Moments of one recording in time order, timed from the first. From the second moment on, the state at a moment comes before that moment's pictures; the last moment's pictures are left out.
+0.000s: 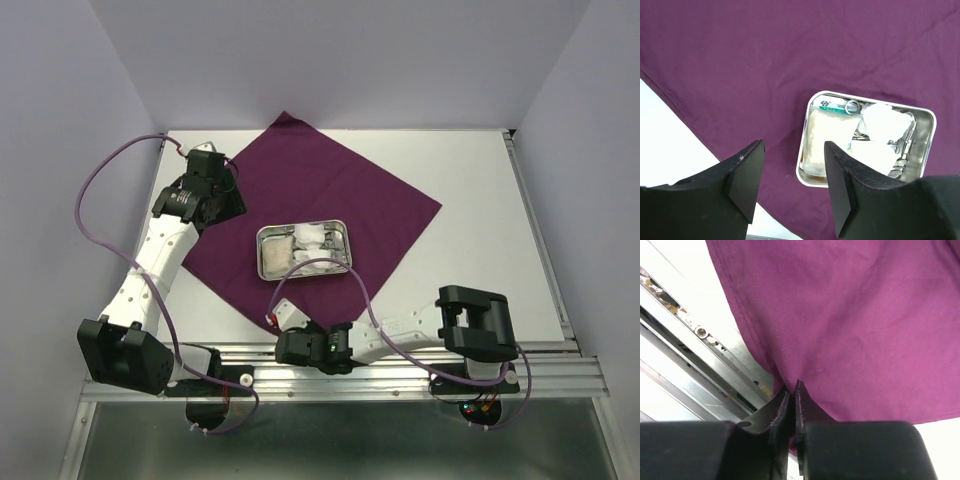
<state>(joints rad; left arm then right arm) -0.23 1.29 1.28 -0.83 -0.20 -0.50 1.51 1.83 1.09 -0.36 0.57 0.45</state>
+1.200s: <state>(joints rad) -0.12 1.26 1.17 -0.78 -0.08 -0.46 1.02 1.97 1.49 -0.16 0.52 -0.08</state>
